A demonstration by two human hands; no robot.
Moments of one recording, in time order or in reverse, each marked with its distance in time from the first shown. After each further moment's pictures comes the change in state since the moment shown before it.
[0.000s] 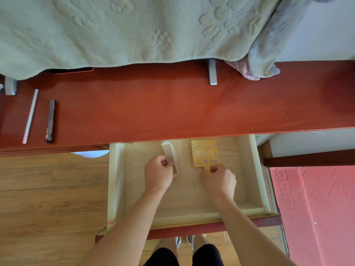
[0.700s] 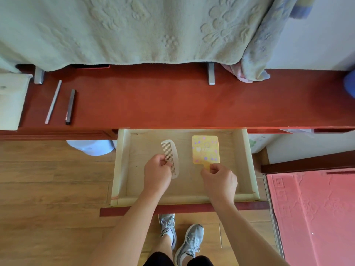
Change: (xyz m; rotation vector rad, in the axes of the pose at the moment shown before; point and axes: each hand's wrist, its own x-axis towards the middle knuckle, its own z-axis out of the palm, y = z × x) left_hand -0.062 0.001 -0.020 -0.152 0.027 0.009; right_hand -0.054 0.015 -0.024 0.128 0.131 -0.145
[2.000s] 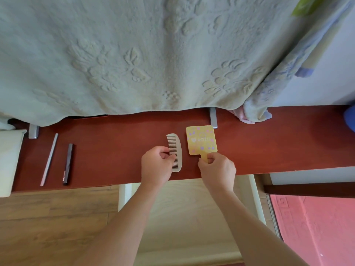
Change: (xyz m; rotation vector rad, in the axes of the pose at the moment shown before) left_hand 0.126 0.114 -0.026 0.054 0.044 0.207; right_hand 0.110 -0.130 0.007 -0.057 0.041 -0.150
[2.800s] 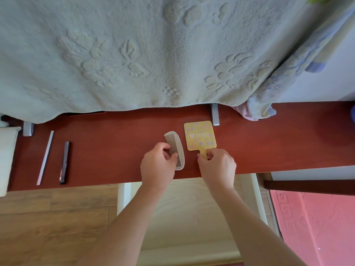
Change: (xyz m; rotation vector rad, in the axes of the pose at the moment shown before) left_hand -0.005 -0.002 0.004 0.240 0.081 0.185; right_hand 0.007 -0.003 0.006 -0.086 0.046 -0.084
